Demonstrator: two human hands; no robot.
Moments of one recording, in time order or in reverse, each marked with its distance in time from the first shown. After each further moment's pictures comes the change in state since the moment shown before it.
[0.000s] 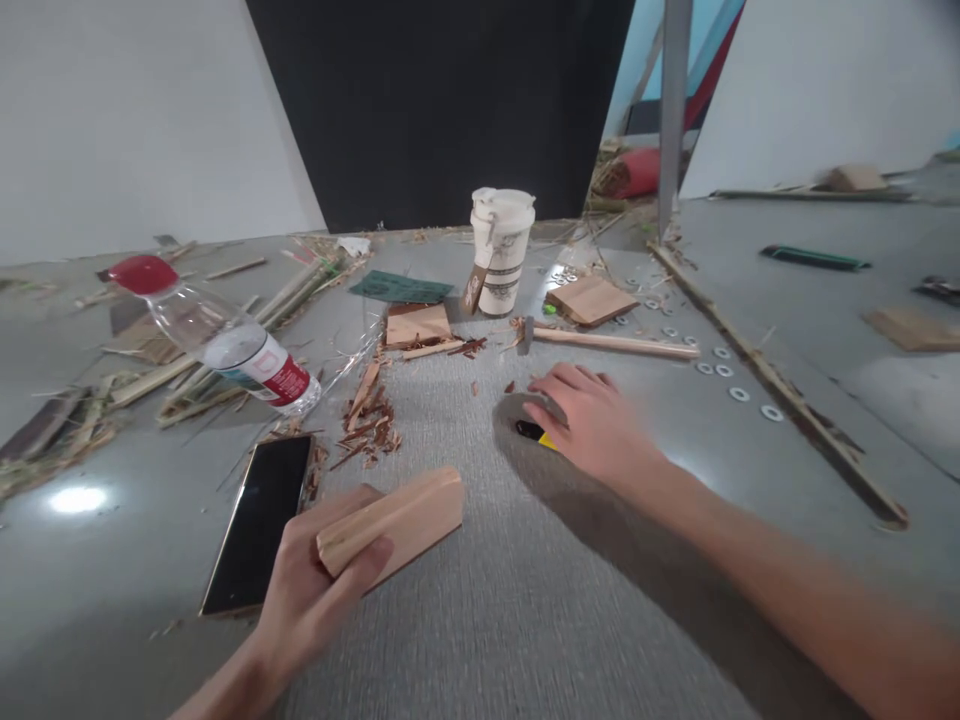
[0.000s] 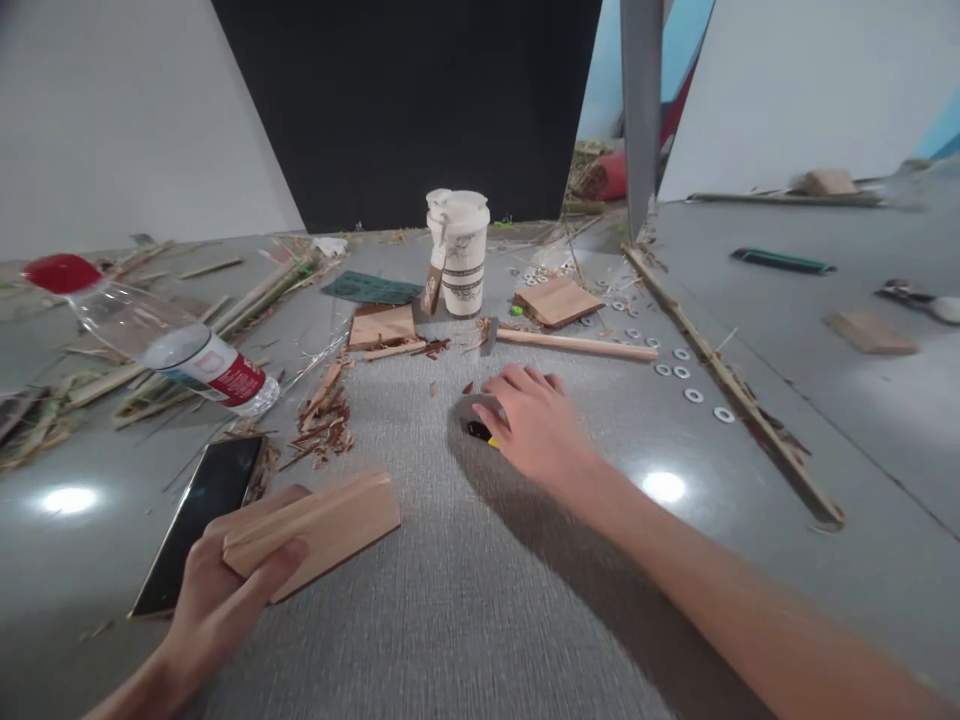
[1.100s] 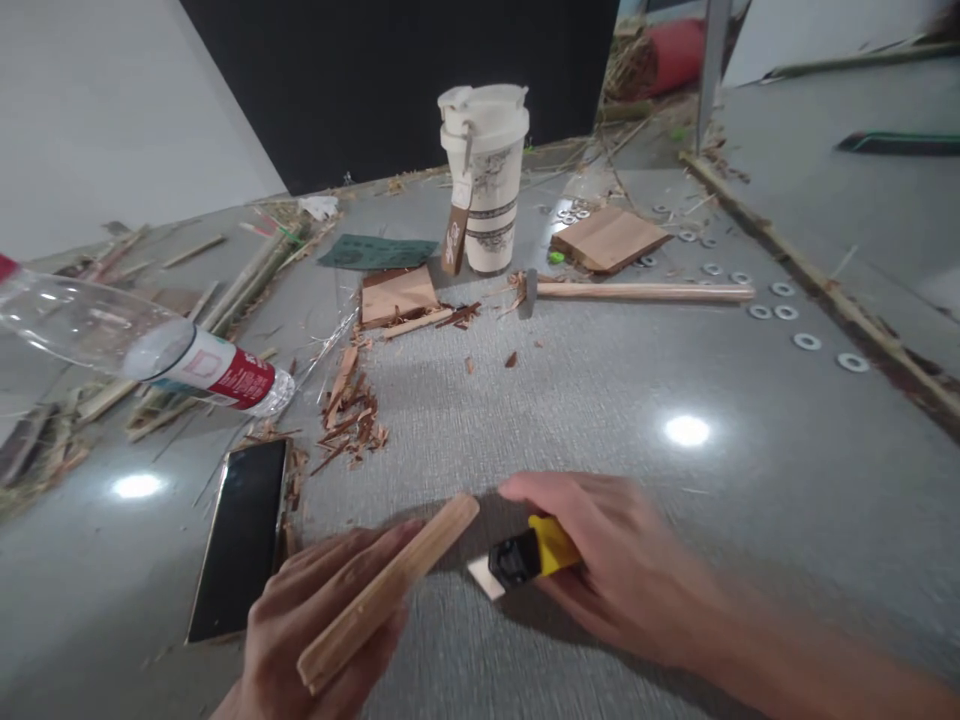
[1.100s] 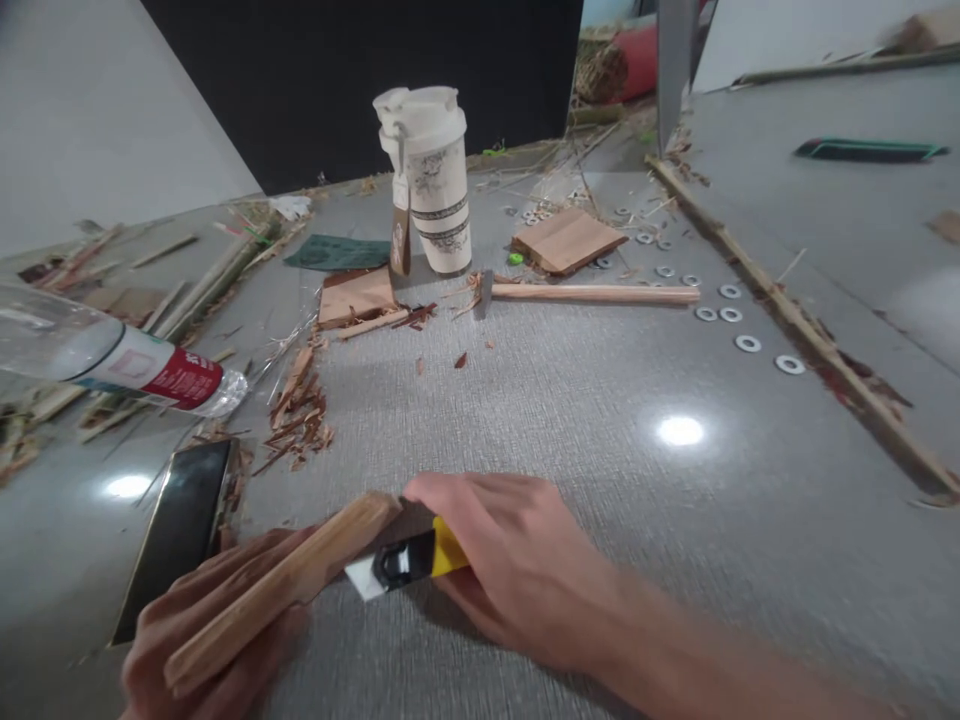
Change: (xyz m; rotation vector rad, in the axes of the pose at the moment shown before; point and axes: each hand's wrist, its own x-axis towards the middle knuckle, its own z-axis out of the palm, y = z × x) left_hand -0.003 -0.002 0.001 0.306 -0.147 0.486; right_hand -0.070 -0.064 -0.013 0.649 -0.033 -0.209
